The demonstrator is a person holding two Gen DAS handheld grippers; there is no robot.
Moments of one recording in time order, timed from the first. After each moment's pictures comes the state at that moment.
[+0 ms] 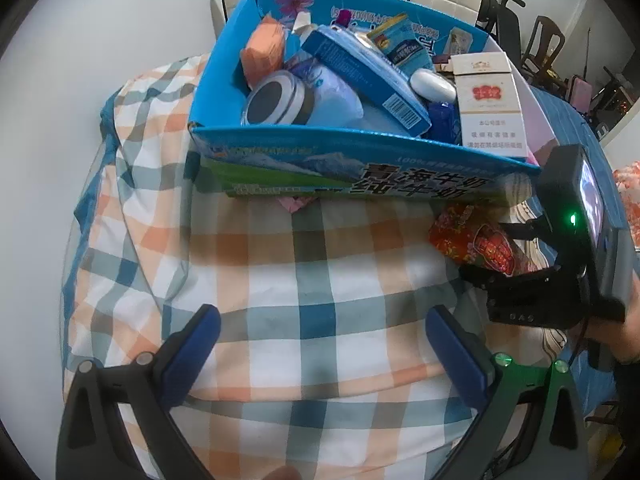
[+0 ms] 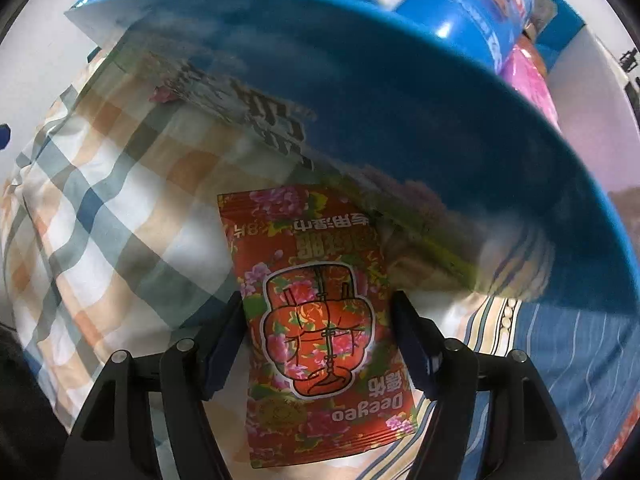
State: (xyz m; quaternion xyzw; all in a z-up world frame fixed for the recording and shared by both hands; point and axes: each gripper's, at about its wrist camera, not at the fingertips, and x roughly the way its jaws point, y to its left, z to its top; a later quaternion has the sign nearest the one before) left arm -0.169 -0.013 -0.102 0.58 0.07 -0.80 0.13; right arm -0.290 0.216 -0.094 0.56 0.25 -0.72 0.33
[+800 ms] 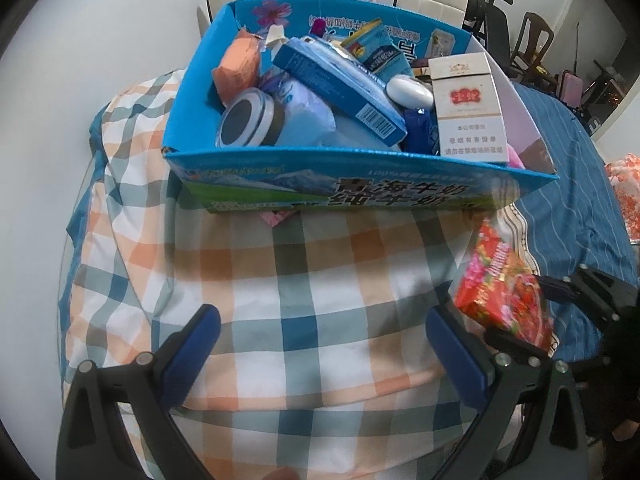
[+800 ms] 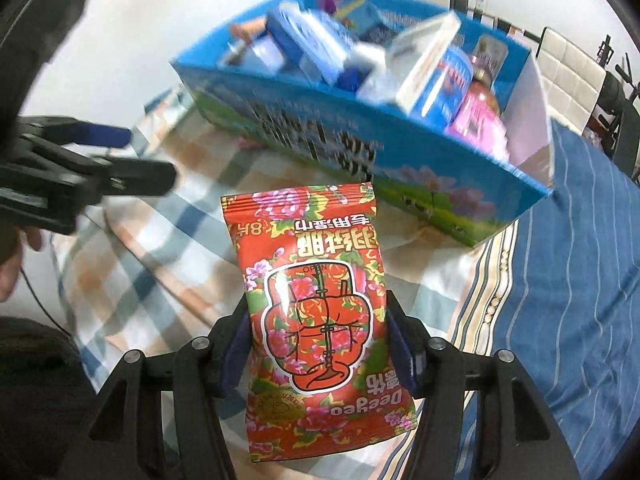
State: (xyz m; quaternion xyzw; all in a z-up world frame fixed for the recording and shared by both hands) left arm -0.181 -0.001 -0.096 0.57 0.06 -0.81 0.11; right arm -0.221 0.261 -0.007 0.49 0.16 -0.77 0.37
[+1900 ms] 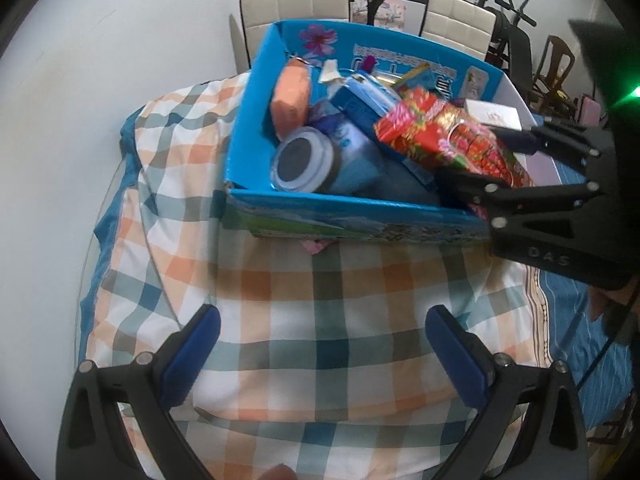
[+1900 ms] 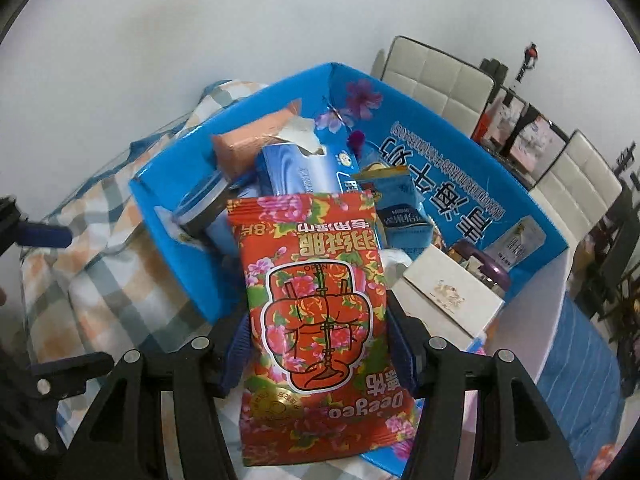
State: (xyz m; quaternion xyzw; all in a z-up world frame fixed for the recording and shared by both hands) left arm -0.183 -0.031 -0.071 0.55 0.08 -0.82 0.15; right arm -0.320 0.135 0.023 0.41 0.25 -0.78 0.40
